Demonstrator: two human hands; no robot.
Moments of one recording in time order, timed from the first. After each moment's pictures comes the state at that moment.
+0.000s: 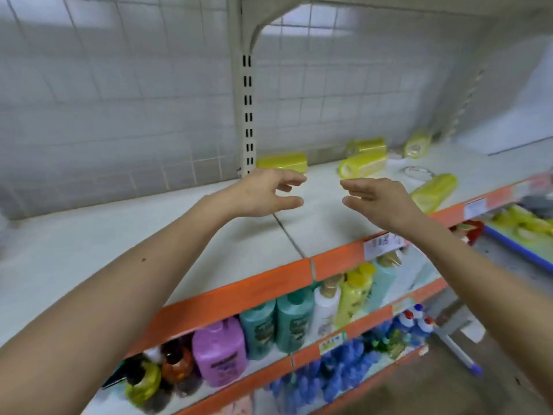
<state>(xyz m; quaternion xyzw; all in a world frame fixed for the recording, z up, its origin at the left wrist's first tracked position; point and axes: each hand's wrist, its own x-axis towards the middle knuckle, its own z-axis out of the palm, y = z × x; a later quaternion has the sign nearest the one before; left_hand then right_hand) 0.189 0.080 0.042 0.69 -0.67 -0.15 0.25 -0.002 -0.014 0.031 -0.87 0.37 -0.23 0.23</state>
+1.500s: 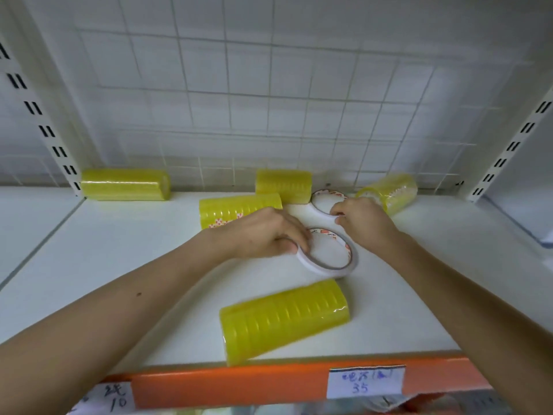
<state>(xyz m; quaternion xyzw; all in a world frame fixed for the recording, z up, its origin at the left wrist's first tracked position) 0.055 -0.293 -0.031 0.64 -0.73 -0.05 0.23 -0.056 -0.475 -0.036 -0.98 0.20 -0.06 0.00</state>
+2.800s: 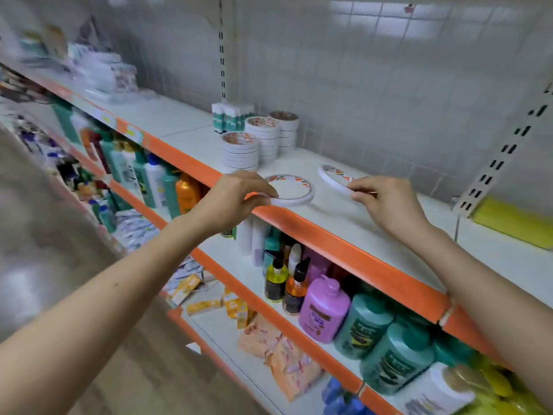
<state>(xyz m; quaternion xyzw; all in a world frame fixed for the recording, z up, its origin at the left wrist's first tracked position) 0.136 0.352 -0.003 0.88 -0.32 0.26 0.22 0.125 0.093 0.028 -0.95 -0.12 -0.18 0.23</state>
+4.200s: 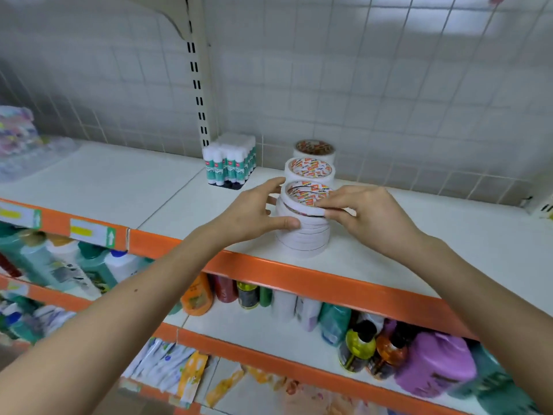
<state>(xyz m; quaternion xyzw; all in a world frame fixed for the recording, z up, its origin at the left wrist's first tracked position) 0.398 0.491 0.008 0.85 -0.35 -0.05 0.39 0.300 0.314 0.029 -0.95 -0.13 -0.22 0.15</state>
